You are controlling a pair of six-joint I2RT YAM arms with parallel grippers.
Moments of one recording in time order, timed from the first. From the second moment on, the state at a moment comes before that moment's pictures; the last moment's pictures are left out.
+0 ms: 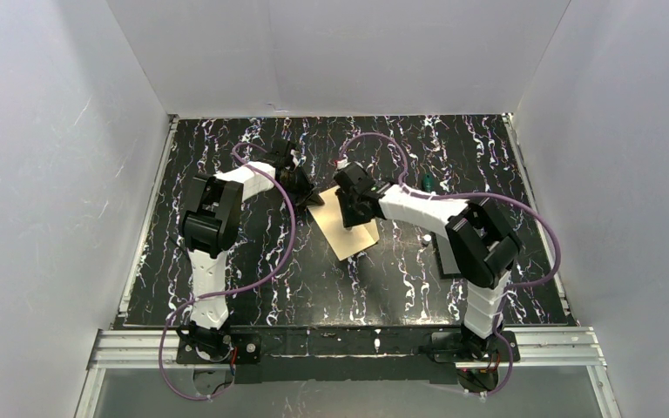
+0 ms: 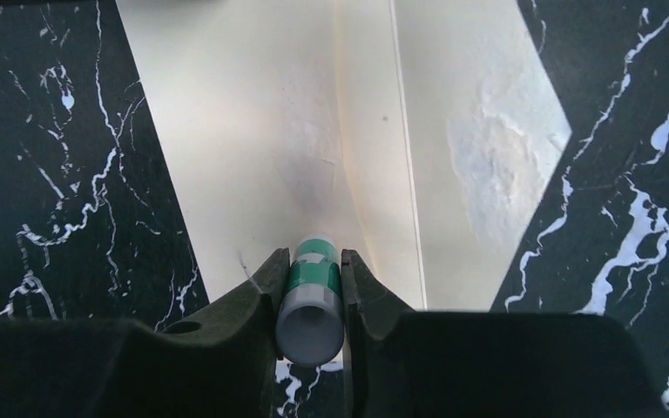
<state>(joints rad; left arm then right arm) -0.34 2.11 1.42 -0.39 0.39 -0.86 0.81 1.87 1.29 -0.42 0.15 0.43</state>
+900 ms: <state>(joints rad) -0.34 1.88 1.44 -0.57 0.42 -0.53 0.36 1.71 1.25 -1.08 -0.40 0.35</state>
